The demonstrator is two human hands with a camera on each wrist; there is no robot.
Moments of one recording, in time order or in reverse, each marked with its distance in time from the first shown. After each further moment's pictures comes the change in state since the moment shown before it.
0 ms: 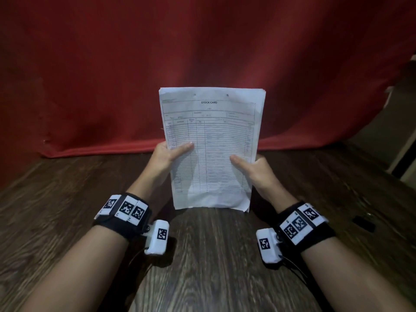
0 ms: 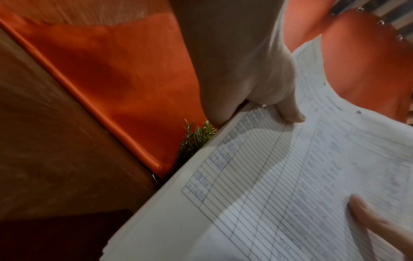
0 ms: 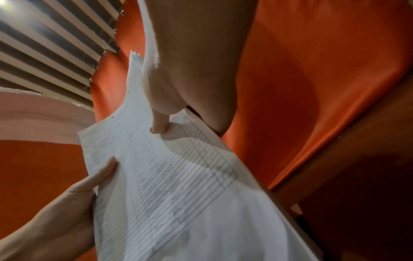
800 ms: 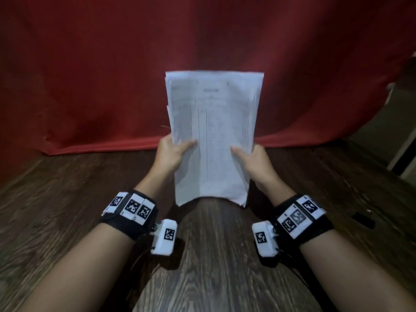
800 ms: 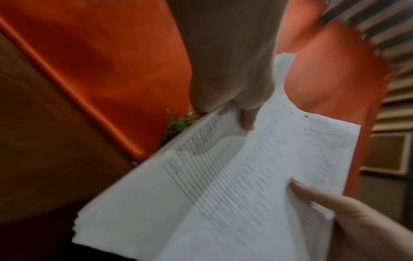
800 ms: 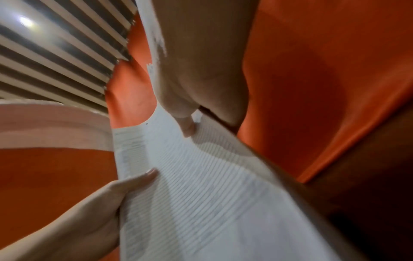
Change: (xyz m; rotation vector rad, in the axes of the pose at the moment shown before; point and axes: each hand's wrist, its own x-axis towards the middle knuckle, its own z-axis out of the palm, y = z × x) left_hand 0.001 0.011 0.023 0.143 0.267 0.001; right_hand 0.008 -0.014 0.013 -0.160 0.112 -0.047
